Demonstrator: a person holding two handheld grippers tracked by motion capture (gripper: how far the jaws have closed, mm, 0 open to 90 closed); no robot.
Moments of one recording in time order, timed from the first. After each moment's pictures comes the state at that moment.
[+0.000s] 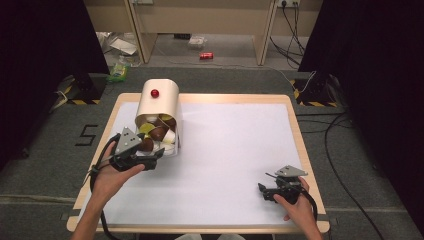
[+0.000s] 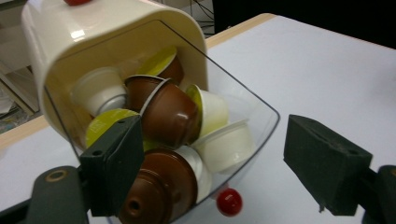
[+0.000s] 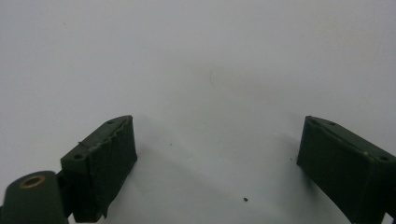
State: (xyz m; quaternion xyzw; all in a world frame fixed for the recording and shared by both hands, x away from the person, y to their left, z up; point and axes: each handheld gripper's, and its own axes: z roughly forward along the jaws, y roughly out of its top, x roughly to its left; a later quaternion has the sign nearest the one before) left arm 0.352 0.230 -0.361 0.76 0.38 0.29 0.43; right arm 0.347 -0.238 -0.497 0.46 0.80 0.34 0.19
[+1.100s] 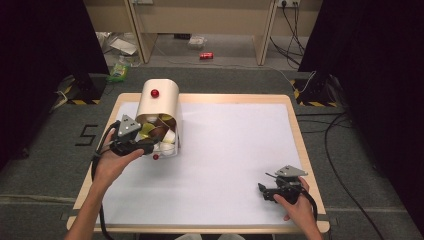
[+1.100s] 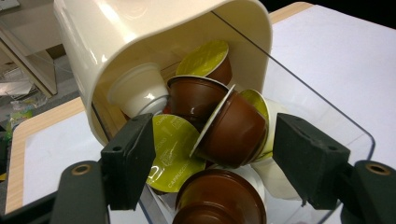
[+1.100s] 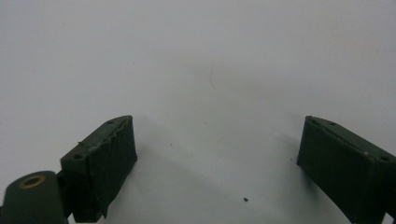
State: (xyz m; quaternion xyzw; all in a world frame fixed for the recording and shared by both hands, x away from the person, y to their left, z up) left arm 0.390 0.239 -0.363 0.76 0.41 0.29 0.41; right arm 0.347 -0.238 -0.497 0.46 0.80 0.34 0.19
